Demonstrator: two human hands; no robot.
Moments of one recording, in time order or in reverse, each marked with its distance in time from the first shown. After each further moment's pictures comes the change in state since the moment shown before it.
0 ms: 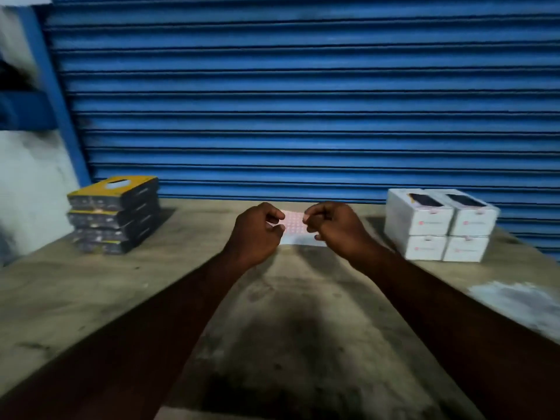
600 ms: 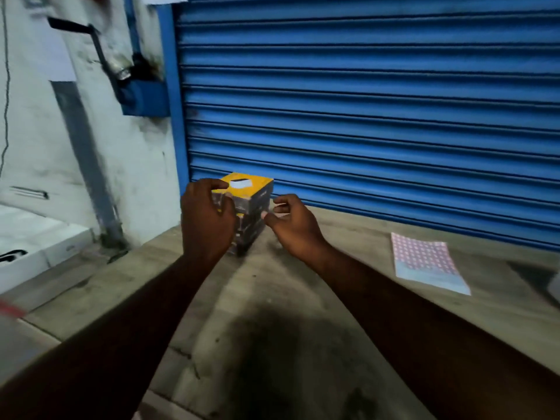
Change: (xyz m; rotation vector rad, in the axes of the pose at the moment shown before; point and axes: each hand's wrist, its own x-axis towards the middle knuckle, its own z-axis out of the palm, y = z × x) left_hand 0.009 -0.183 -0.211 0.199 0.721 -0.044; right_hand 0.049 -0.105 0.283 0.023 -0.195 -0.148
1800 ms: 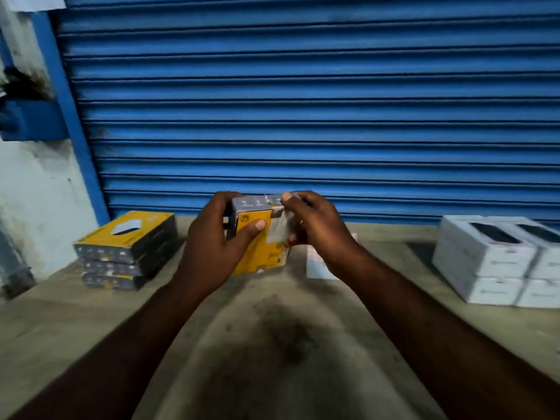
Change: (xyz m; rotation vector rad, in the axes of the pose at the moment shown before) left_hand -0.054 0.145 0.077 -0.312 -0.473 0.218; right_hand -0.042 0.028 -0.197 0.376 0.100 0.099
